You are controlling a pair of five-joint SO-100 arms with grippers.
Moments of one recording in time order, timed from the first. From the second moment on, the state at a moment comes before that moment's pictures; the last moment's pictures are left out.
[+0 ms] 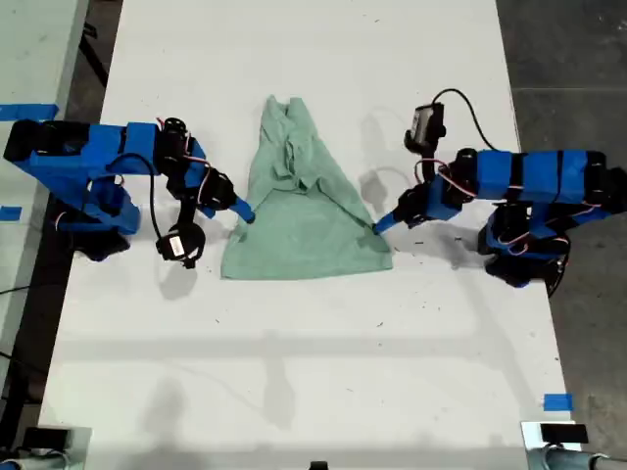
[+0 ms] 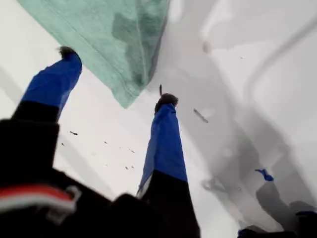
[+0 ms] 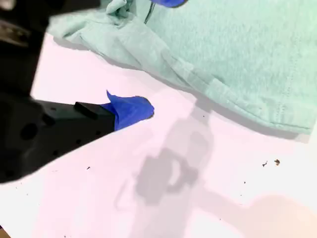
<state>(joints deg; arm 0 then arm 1) 3.7 105.5 102.5 81.4 6.3 14.9 124.8 132.8 69.7 -29.9</state>
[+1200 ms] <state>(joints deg) 3.7 105.4 103.9 79.9 6.9 8.1 102.0 104.3 68.9 -23.5</state>
